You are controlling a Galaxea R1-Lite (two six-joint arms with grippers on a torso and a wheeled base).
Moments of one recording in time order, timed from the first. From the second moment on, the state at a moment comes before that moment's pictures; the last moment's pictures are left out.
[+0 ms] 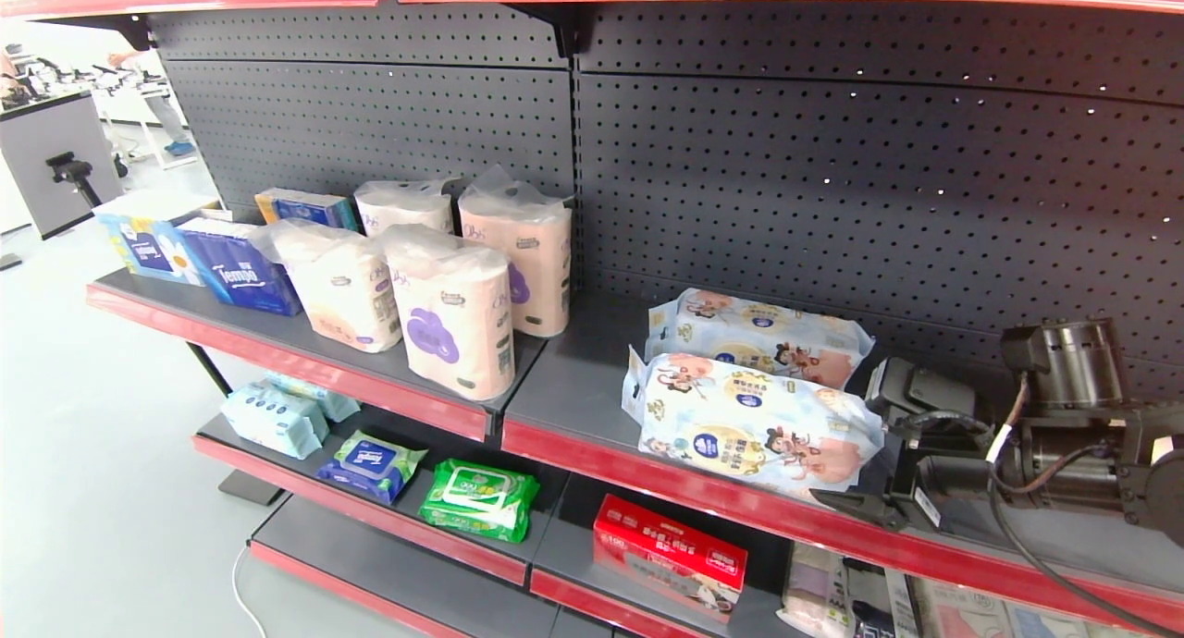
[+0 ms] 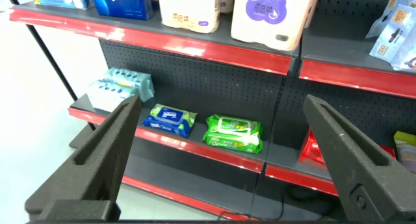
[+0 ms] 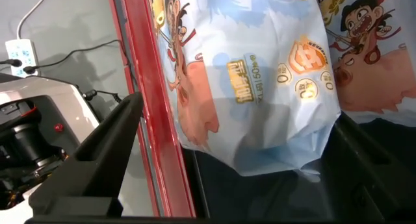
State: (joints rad) left arm 0.01 0.00 0.00 0.00 -0.01 0.00; right arm 0.16 1.67 -0.55 -0.43 0.41 -0.78
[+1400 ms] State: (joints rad) left arm 0.01 0.00 0.00 0.00 -0.01 0.00; right arm 0.07 1.37 -0.48 -0.42 0.34 -0.35
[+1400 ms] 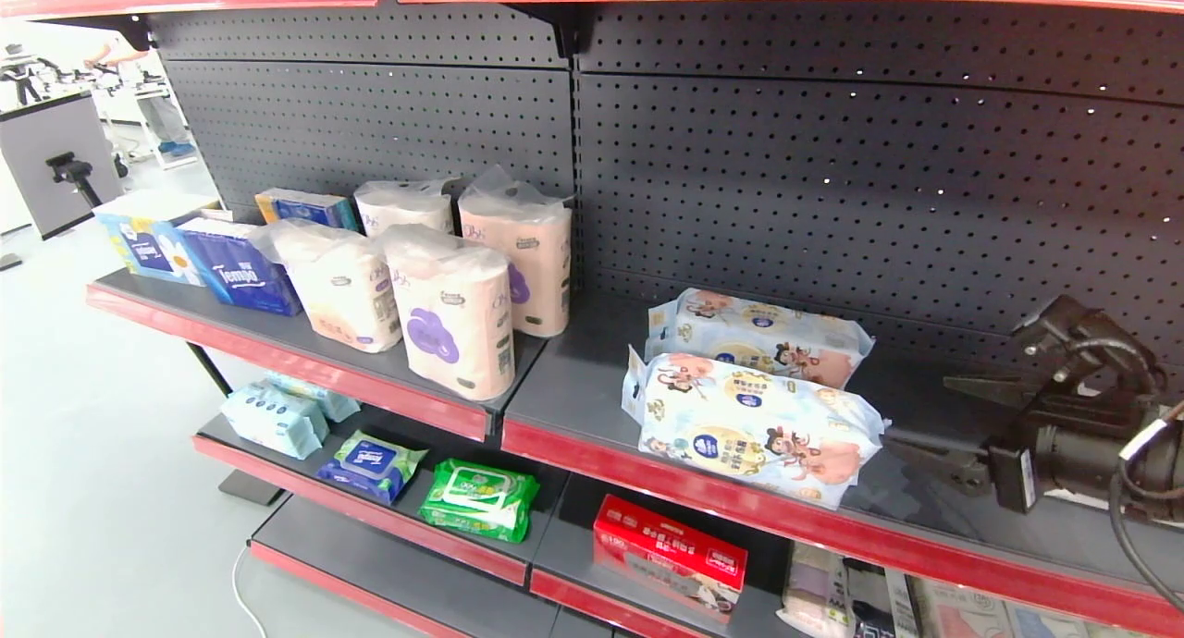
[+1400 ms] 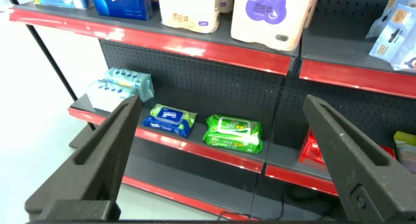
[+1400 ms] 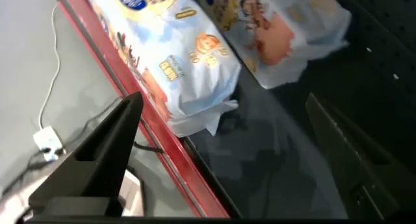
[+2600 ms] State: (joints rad) left arm 0.01 0.00 0.00 0.00 -0.01 0.00; right arm -0.11 0.50 -0.37 0.24 -0.06 -0.02
